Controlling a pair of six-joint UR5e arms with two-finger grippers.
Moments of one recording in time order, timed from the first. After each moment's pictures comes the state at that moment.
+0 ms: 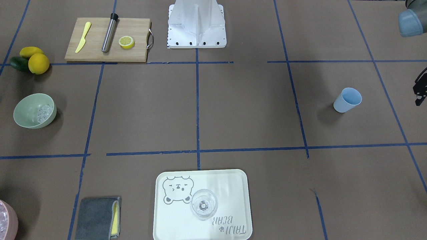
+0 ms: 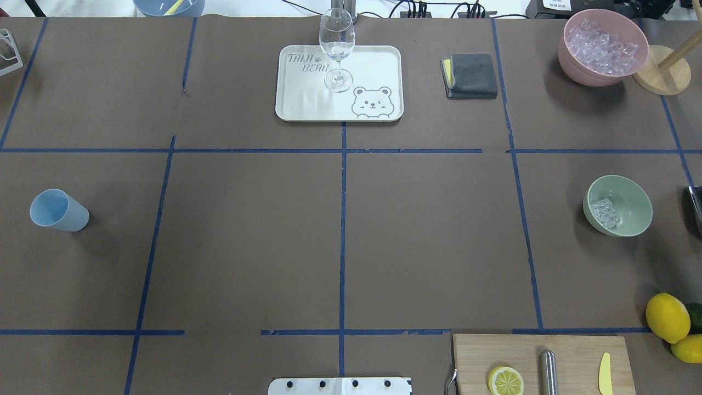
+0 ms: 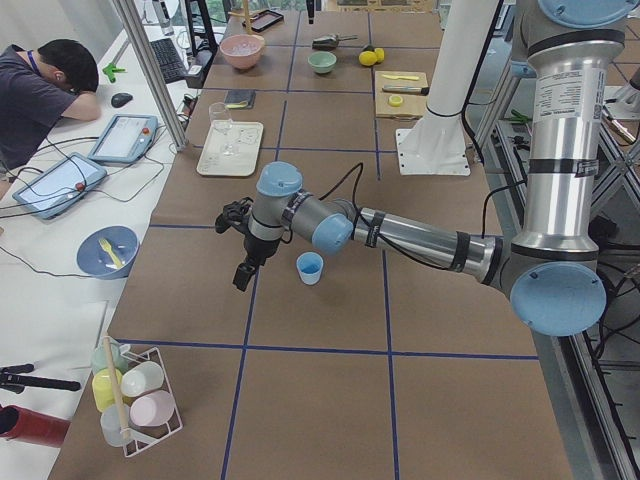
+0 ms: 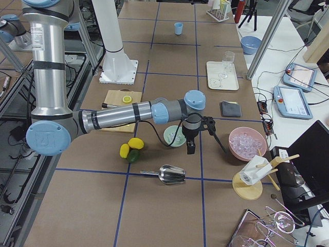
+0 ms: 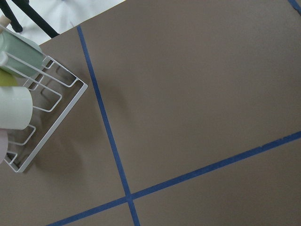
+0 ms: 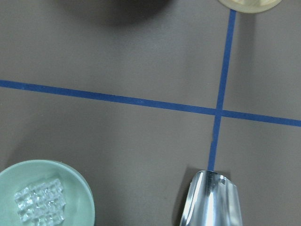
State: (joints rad) left arm -1.36 -1.57 -1.80 -1.83 -2.09 -0.09; right arm 1.40 -1.58 1.78 -1.60 2.25 0.12
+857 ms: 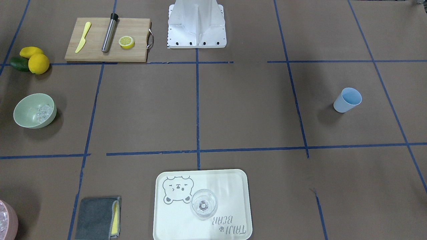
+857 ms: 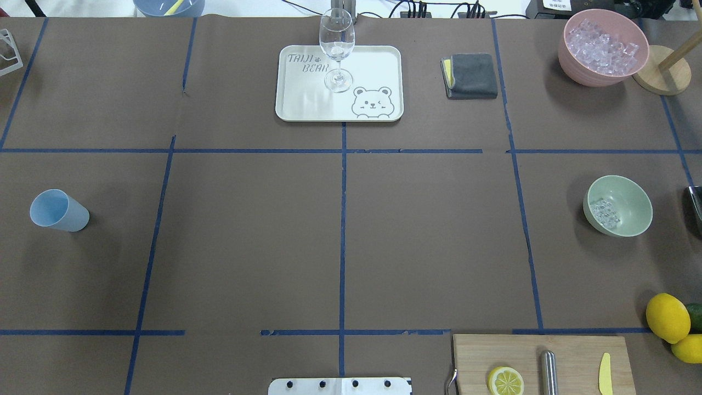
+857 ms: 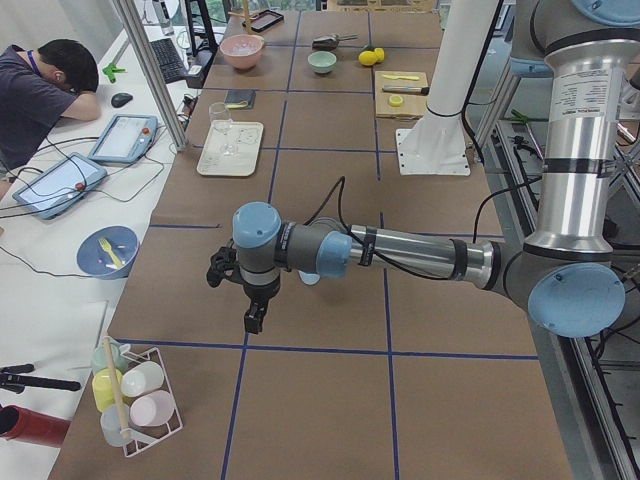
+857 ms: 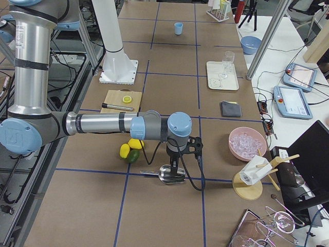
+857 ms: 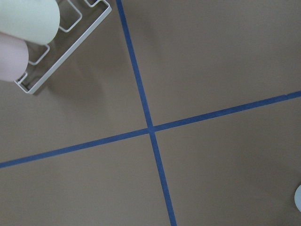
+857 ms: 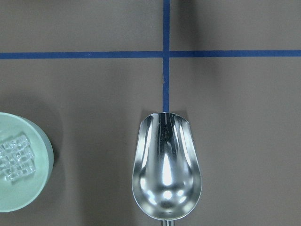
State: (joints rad) left arm -1.53 -1.57 -1.66 -1.63 -2.33 0.04; right arm 1.55 -1.71 1.77 -1.64 2.37 0.03
